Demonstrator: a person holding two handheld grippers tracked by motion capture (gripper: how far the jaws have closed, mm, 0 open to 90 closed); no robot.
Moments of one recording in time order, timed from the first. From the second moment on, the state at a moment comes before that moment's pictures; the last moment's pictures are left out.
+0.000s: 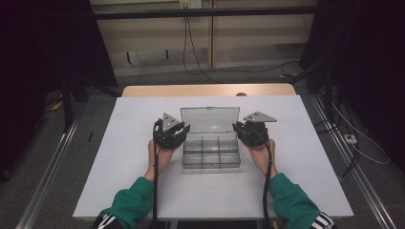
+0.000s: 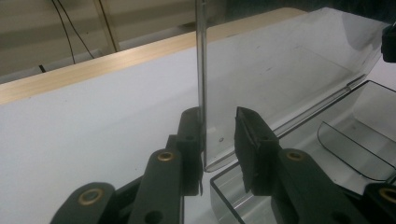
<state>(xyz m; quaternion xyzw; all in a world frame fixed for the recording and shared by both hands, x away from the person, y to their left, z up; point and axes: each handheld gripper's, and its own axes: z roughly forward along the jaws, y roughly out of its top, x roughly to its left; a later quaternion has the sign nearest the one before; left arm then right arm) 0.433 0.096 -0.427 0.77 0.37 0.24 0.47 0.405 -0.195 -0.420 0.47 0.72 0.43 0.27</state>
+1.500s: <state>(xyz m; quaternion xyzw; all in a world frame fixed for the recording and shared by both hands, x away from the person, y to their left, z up) 0.390 0.148 -0.426 0.81 0.35 0.27 0.38 0.340 -0.216 -0.418 0.42 0.80 0.41 0.16</state>
